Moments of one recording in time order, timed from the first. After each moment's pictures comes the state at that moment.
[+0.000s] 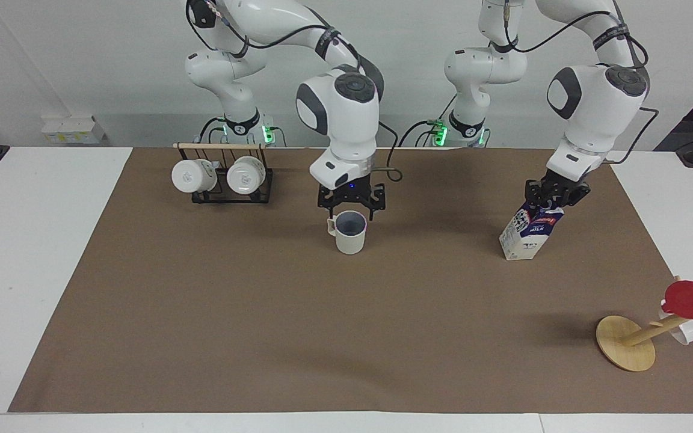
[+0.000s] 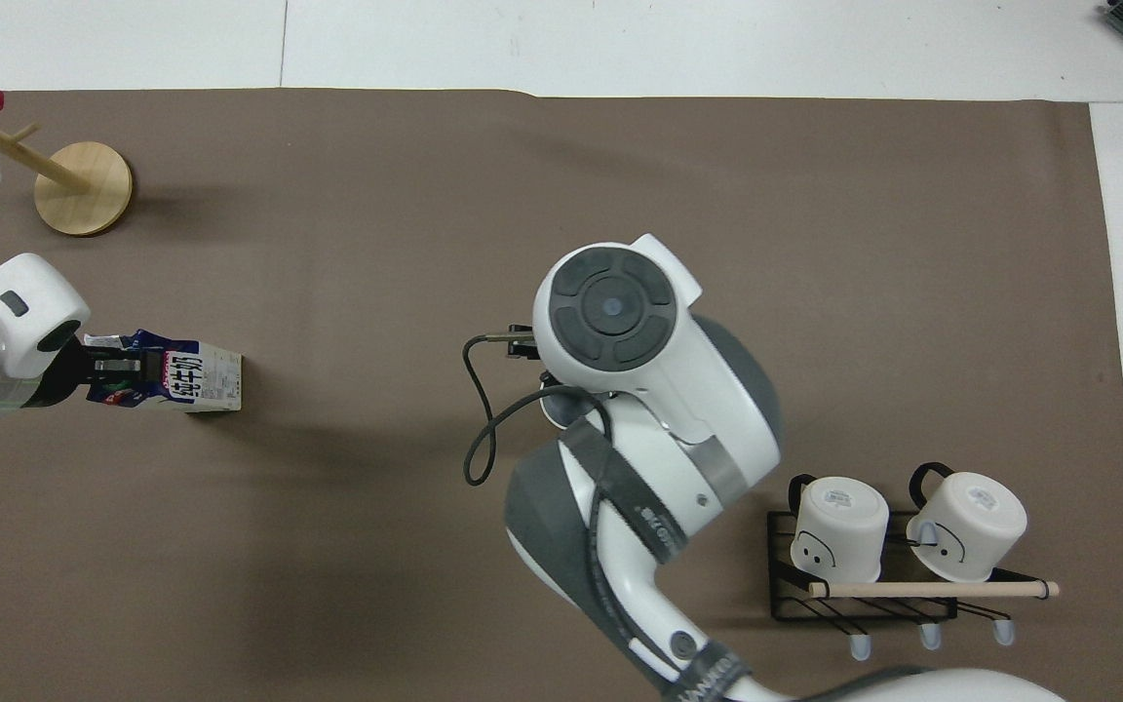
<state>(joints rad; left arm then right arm) -0.04 -0.12 0.02 -2.15 -0.03 2.15 0.07 0.48 0.27 0.10 -1.60 -0.09 1.94 0.71</state>
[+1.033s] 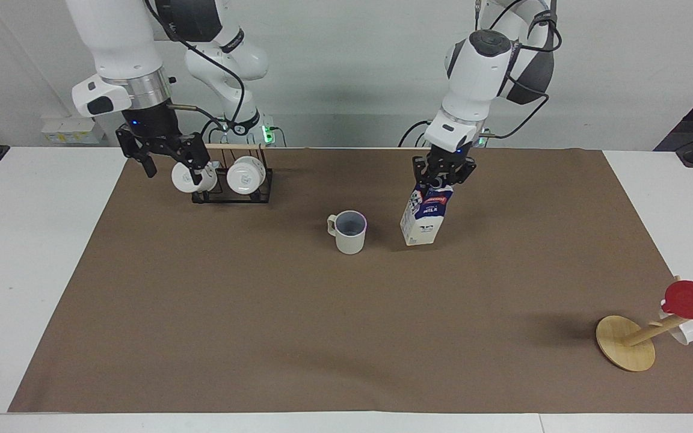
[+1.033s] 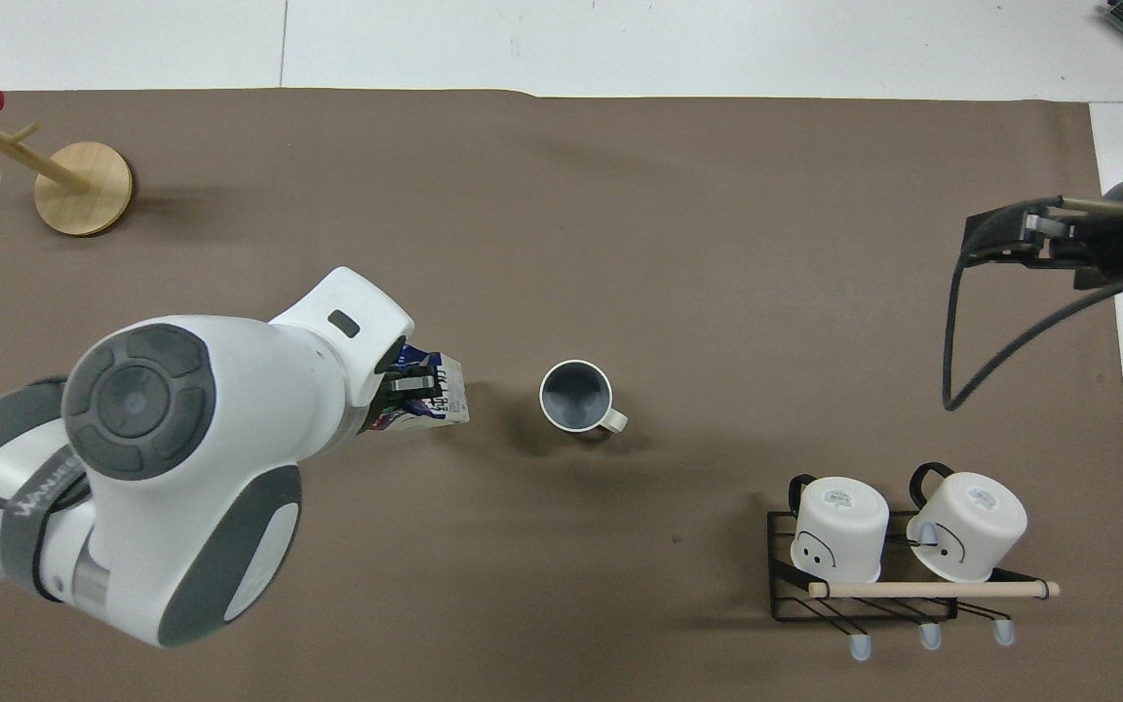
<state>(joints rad) -0.53 -0.09 0.00 -2.02 -0.04 2.09 -0.54 -0.03 0.03 0.09 -1.51 -0.04 1.65 0.25</state>
